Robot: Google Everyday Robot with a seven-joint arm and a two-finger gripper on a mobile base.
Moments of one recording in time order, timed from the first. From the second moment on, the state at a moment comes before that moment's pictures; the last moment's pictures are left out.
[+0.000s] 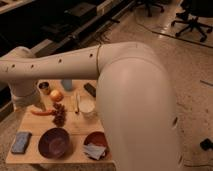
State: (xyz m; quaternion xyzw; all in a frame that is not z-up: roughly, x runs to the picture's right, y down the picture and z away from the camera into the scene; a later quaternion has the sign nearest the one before) arm -0.328 0.089 0.621 -0.36 0.09 0.51 0.77
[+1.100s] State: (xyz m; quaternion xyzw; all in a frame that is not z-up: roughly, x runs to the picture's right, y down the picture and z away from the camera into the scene) arm -0.349 0.100 0.629 -0.37 0.08 0.49 0.78
